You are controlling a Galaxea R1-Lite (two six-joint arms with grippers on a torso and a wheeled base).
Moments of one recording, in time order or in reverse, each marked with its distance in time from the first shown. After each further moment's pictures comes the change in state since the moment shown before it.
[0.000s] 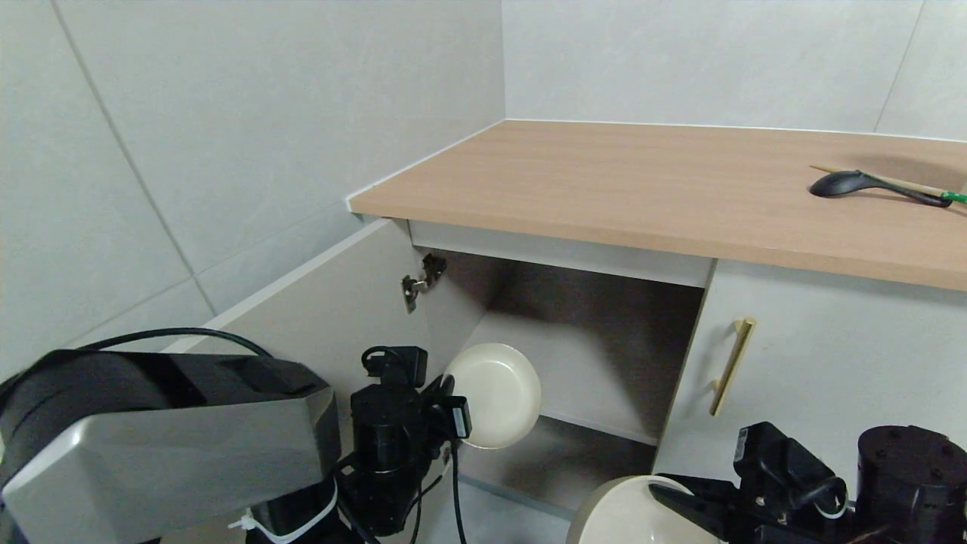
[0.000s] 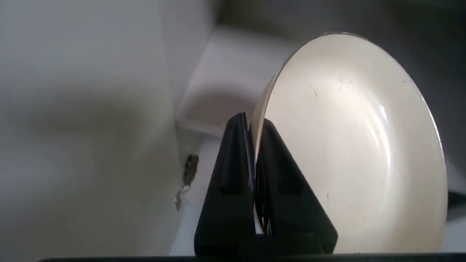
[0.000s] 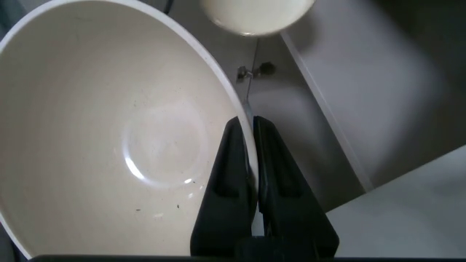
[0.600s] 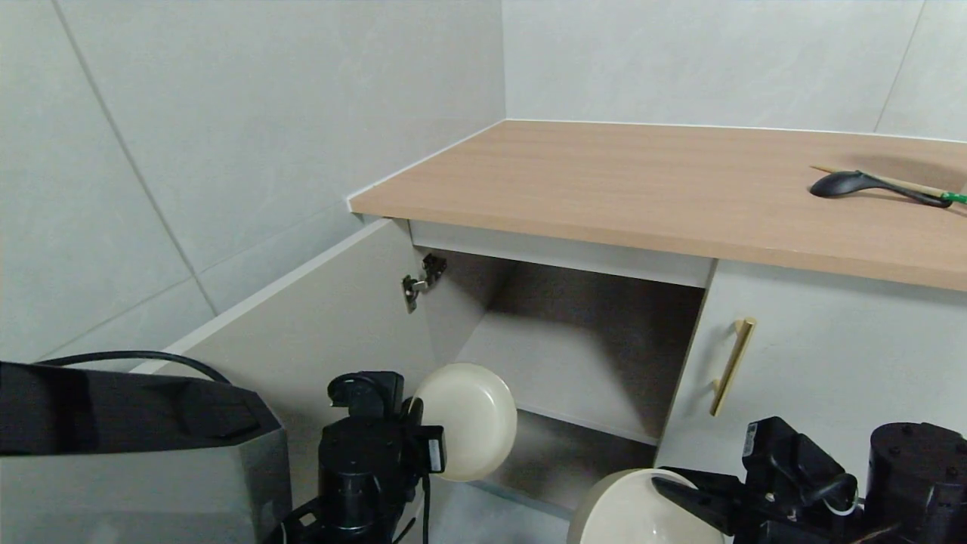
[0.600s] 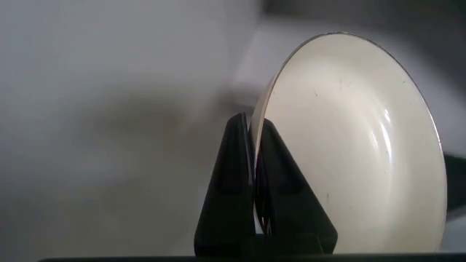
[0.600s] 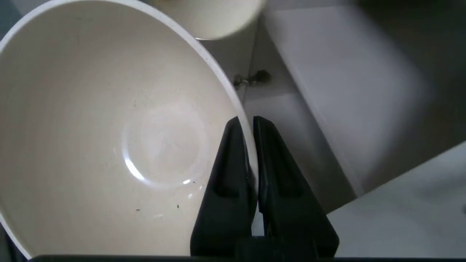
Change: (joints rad) left arm -0.097 -0.130 0.199 0.000 0.211 0.030; right arm -0.007 -0.027 0.002 0.000 0.001 0.000
